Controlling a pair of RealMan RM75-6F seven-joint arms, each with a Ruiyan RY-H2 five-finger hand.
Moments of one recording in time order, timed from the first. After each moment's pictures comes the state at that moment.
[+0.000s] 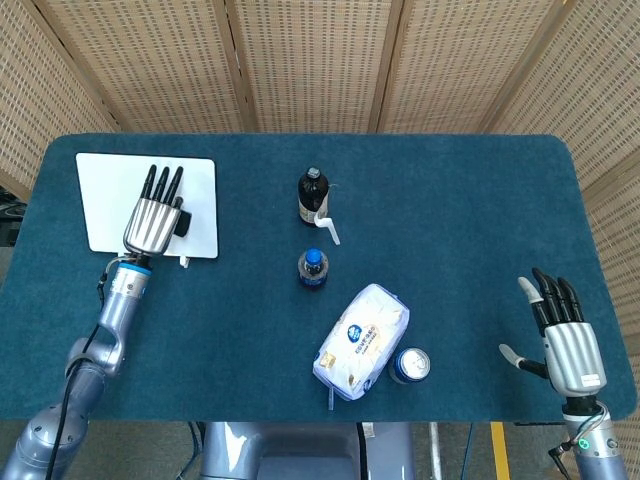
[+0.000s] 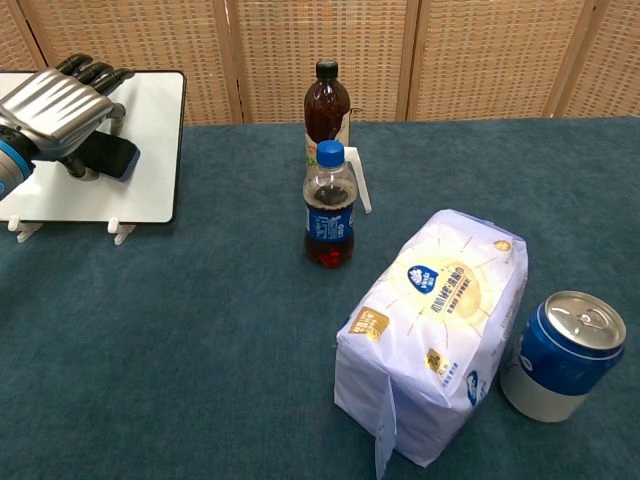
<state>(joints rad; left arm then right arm) -0.80 -1.99 -0.14 -0.18 1.41 1.13 0.20 0.12 -1.28 0.08 -1.47 -1.62 1.60 0.07</state>
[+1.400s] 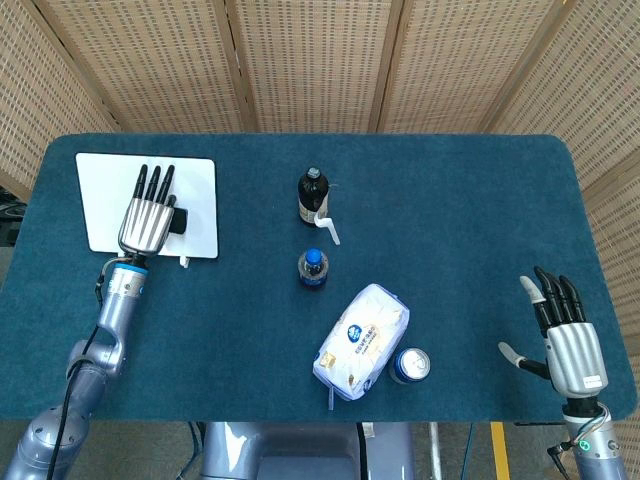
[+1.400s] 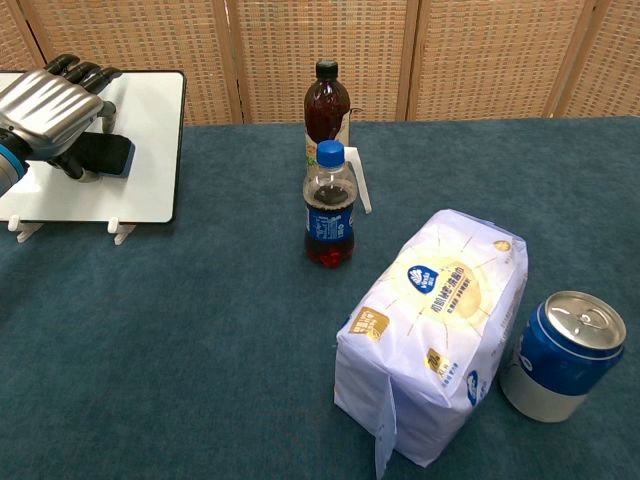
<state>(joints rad) -0.79 -2.00 -0.16 -0.17 1.38 1.12 0.21 0.12 -1.30 0.08 -1.45 -1.65 1.64 0.09</state>
